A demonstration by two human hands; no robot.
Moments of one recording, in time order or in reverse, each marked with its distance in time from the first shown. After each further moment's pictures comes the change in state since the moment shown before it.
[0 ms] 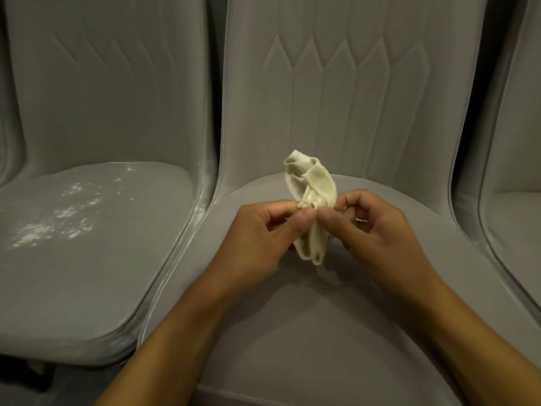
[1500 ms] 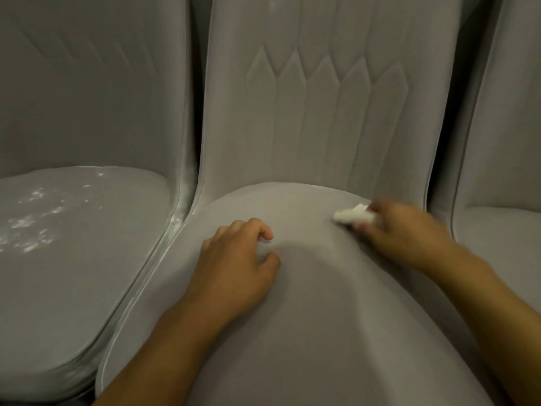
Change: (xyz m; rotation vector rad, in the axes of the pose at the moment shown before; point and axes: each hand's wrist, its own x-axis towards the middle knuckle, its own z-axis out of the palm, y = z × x) left_hand 0.006 -0.024 0.000 0.773 0.056 -0.095; right_hand 0.055 0.028 -0.082 -1.160 -0.093 0.283
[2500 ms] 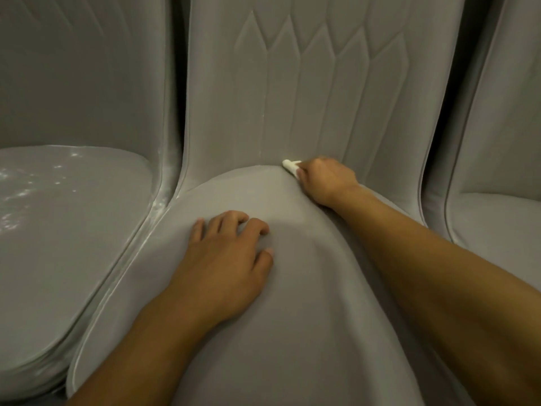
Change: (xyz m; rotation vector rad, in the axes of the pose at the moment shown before) left_hand -0.002 -0.011 0.013 0.329 -0.185 0.069; right_hand 0.121 -0.055 0.056 -0.063 0.007 -0.165
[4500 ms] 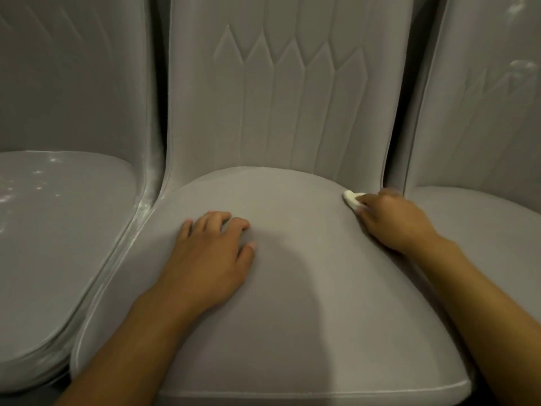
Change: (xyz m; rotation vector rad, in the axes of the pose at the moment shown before) left_hand -0.004 -0.002 0.003 0.017 0.020 0.021; right_hand -0.146 0.090 -0.039 -0.073 0.067 0.200
